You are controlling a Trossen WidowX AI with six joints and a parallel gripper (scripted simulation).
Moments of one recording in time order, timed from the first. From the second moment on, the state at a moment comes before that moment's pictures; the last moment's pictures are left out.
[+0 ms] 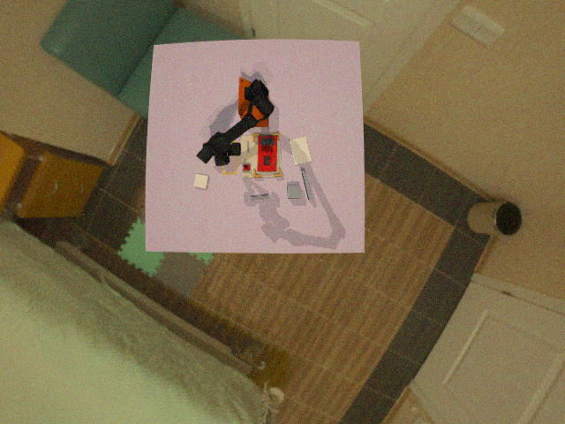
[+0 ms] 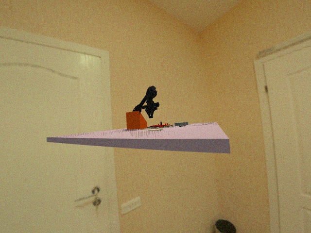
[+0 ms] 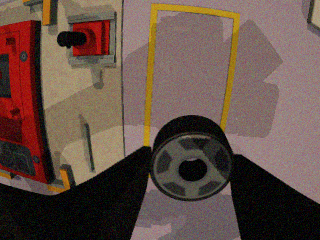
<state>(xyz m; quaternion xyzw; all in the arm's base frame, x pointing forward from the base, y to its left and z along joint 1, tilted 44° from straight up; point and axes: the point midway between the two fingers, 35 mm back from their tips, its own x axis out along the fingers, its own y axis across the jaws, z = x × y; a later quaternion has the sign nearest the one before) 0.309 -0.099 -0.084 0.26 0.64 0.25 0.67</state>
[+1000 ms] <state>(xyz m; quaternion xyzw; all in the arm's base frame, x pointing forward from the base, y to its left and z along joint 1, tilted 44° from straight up) 0.309 -0.030 -0.161 0.26 0.65 0.26 0.67</state>
